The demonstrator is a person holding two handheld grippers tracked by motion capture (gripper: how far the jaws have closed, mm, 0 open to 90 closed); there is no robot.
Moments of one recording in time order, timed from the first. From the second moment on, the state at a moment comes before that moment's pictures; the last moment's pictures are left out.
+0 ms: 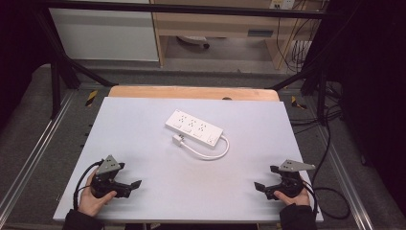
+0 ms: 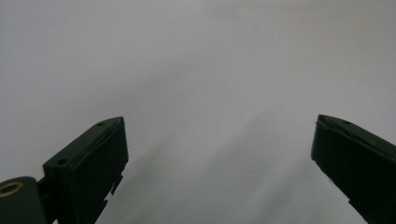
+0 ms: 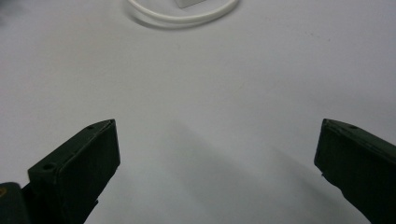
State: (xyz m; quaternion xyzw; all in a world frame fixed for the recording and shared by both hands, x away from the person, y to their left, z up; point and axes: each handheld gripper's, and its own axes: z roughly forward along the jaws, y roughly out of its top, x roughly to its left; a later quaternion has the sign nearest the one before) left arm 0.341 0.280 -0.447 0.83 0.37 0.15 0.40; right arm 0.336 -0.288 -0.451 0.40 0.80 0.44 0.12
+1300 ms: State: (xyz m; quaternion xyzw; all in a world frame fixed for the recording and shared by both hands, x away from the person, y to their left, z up) left arm 0.339 0.284 -0.443 0.82 0.38 0.15 0.40; right arm 0.341 -0.264 -0.447 0.39 0.81 0.43 0.12
